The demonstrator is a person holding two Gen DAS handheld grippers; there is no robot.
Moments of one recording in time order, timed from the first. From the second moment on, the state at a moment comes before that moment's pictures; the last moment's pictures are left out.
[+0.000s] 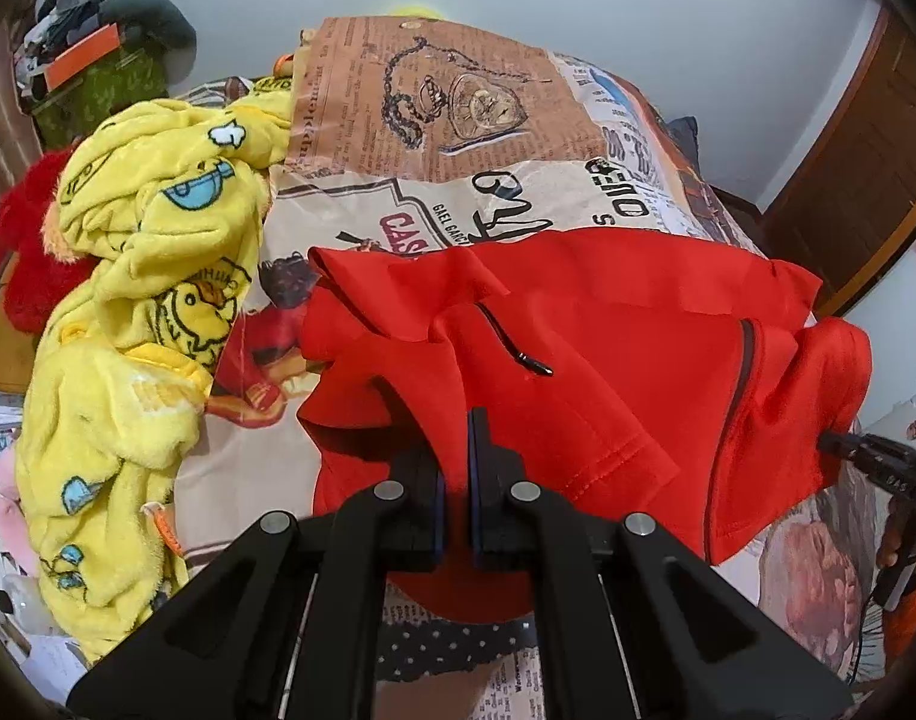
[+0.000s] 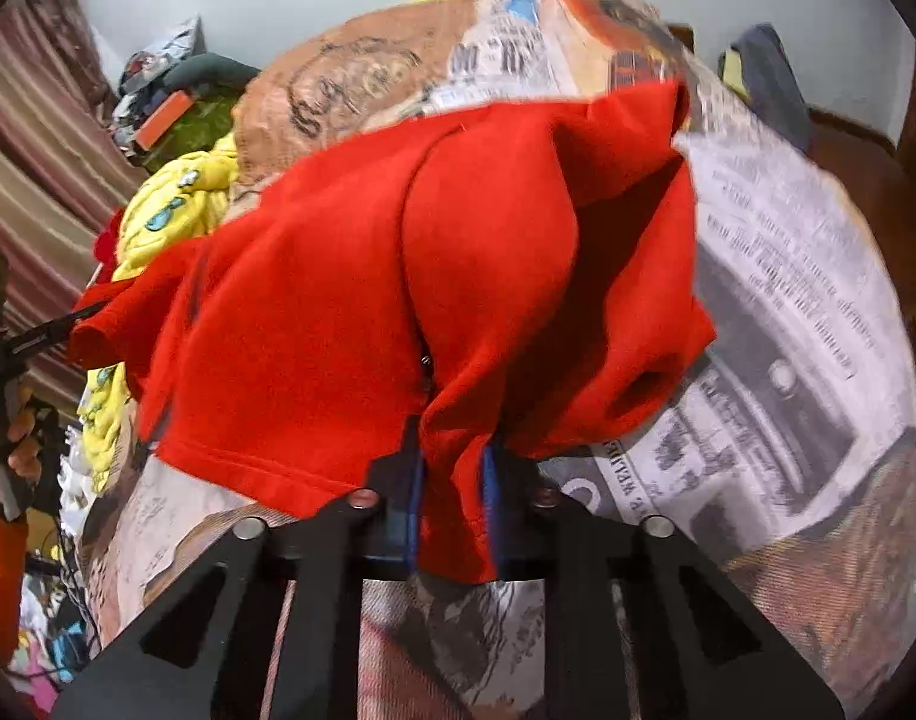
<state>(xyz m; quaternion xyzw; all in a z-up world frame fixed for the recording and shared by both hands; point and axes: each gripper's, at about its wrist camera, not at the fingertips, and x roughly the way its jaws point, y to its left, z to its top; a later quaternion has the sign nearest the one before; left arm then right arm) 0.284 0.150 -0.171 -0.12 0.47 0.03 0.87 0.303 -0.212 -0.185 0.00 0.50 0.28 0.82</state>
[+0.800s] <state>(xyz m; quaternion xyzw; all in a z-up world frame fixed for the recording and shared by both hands) 0.361 0.215 -0.134 -0.24 0.41 0.05 0.88 0.451 -0.184 -0.090 0.04 0.38 0.23 0.90</state>
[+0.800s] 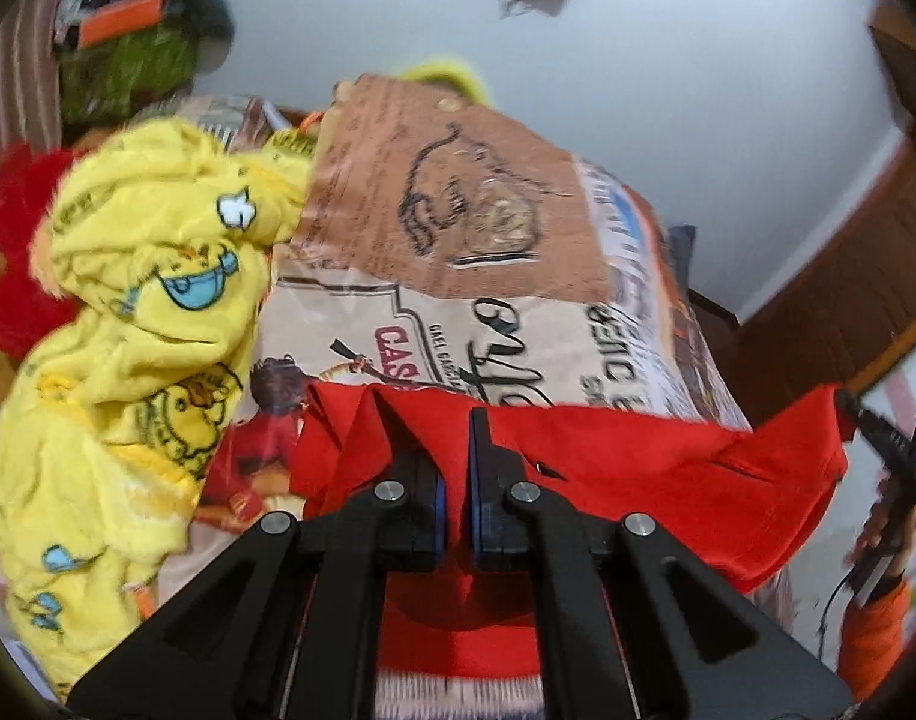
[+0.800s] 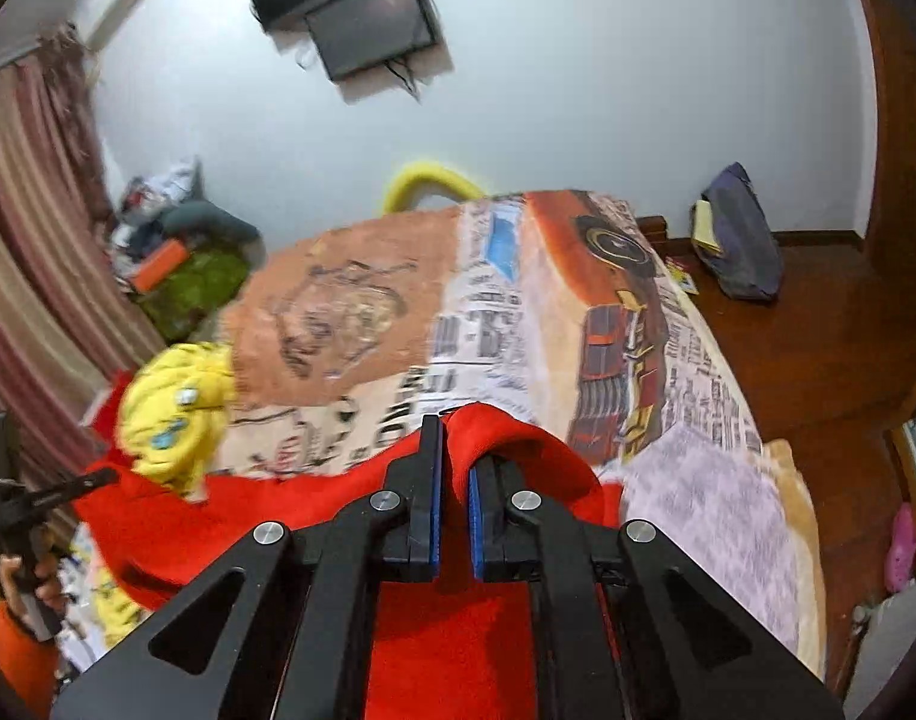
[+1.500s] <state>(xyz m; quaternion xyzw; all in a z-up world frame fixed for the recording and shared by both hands) 0.421 0.246 -0.192 -0.17 0.46 0.12 0.87 0.492 -0.198 -0.117 -0.02 0.37 0.14 0.92</state>
